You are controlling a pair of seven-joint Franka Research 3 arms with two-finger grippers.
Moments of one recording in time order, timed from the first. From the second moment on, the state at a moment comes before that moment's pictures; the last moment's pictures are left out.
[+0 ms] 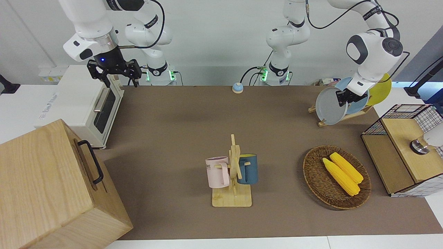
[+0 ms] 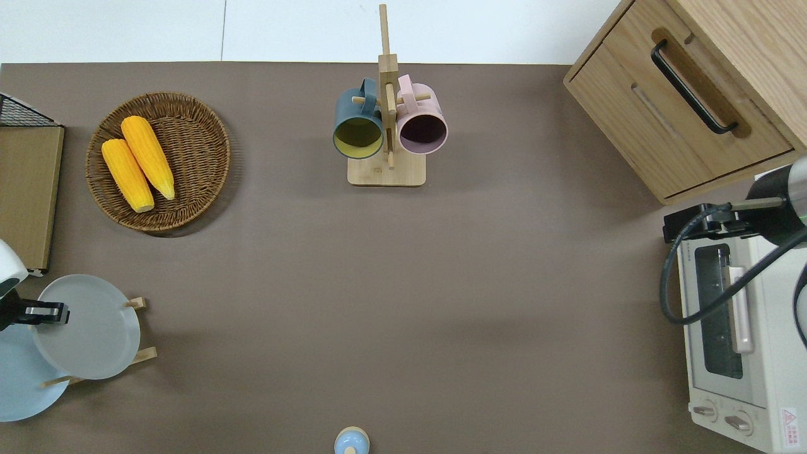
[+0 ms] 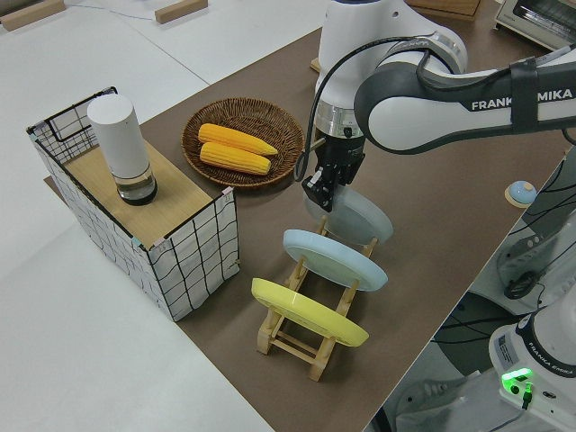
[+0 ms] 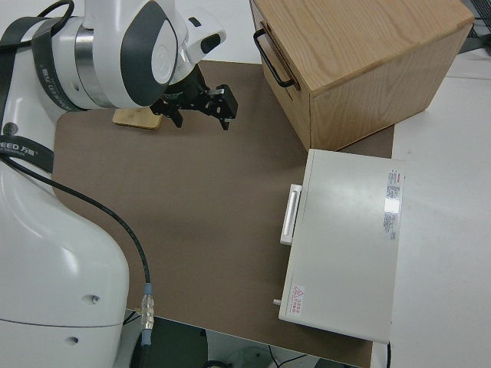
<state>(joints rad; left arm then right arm) 0.22 -0.11 0.07 -2.16 0.11 1.95 0.31 -0.09 0.03 0.16 -1.48 -0.03 1.46 0.05</state>
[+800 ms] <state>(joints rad) 0.21 -0.16 0.04 -1.97 0.11 1.66 0.28 -0.09 0.03 0.16 -1.48 -0.03 1.46 0.05</state>
